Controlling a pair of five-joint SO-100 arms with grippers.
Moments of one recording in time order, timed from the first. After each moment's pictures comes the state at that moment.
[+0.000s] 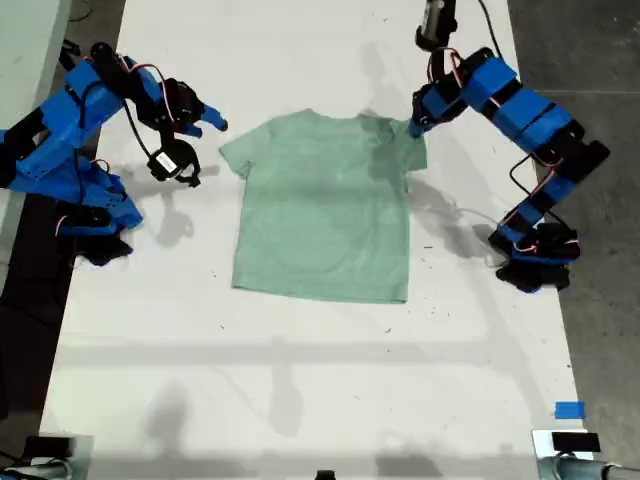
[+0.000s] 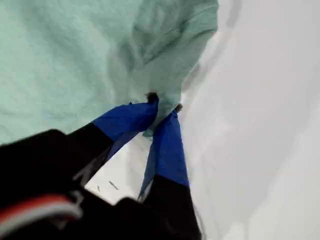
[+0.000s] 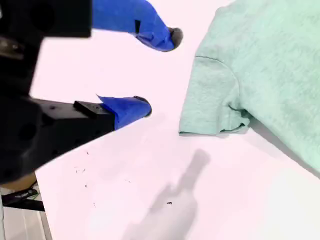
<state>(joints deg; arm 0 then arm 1) -44.8 118.4 103.1 85.9 30.1 45.3 92.5 82.8 76.7 -60.5</state>
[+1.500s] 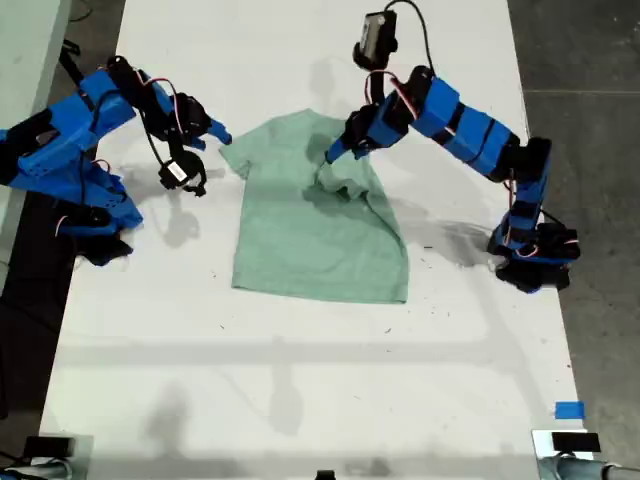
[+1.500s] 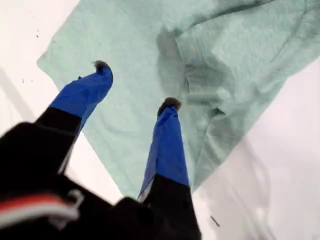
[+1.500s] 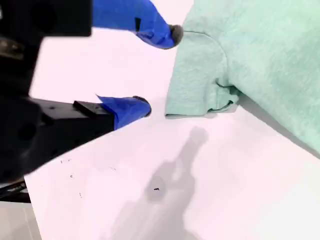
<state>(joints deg) -44.2 116.0 111.6 79.0 30.0 22.1 73.7 45.4 90.3 -38.8</state>
